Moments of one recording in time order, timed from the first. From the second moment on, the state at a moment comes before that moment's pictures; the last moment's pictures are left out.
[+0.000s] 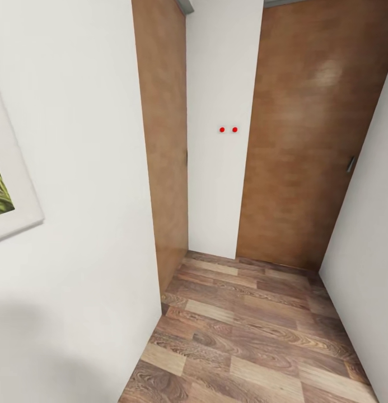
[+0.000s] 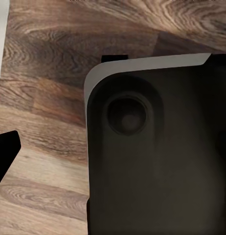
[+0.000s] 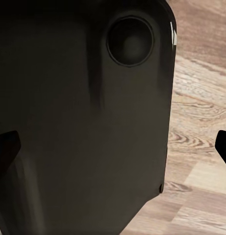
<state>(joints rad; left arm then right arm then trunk) -0.01 0.03 -0.01 -0.01 -0.01 -0.17 0.01 0.00 0.00 -0.01 0.01 0.00 -0.01 0.01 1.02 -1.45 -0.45</state>
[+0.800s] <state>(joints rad) -0.01 0.03 -0.01 -0.01 -0.01 -0.17 0.01 0.00 0.00 -0.01 0.01 0.00 -0.01 0.01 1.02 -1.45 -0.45</state>
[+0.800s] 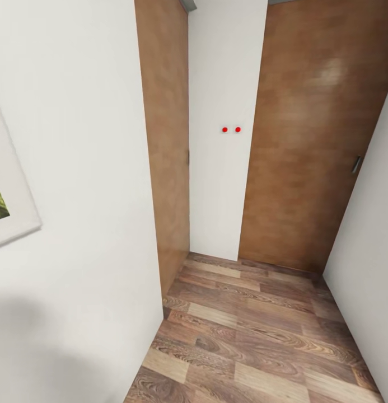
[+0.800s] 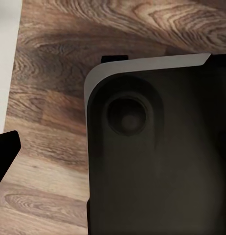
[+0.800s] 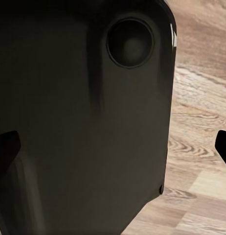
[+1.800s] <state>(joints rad) -0.01 0.02 -0.06 -0.01 -0.01 -0.17 0.05 0.00 0.00 -0.01 0.01 0.00 -0.01 0.01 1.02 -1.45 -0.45</state>
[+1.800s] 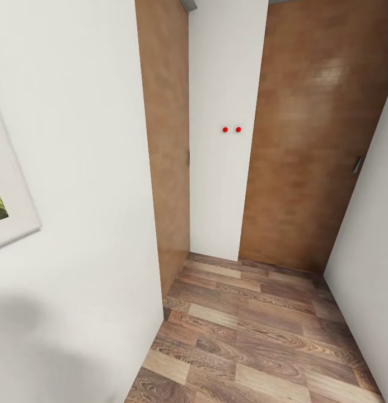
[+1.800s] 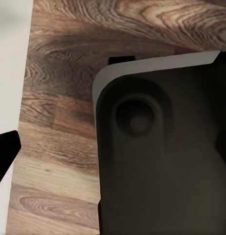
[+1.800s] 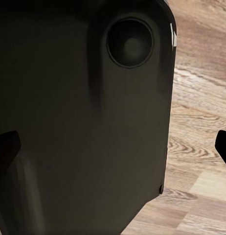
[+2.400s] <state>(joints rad) -0.01 0.02 -0.12 -0.01 -0.01 -0.17 0.08 0.00 0.01 -0.01 0.01 0.00 -0.01 0.01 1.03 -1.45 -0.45</state>
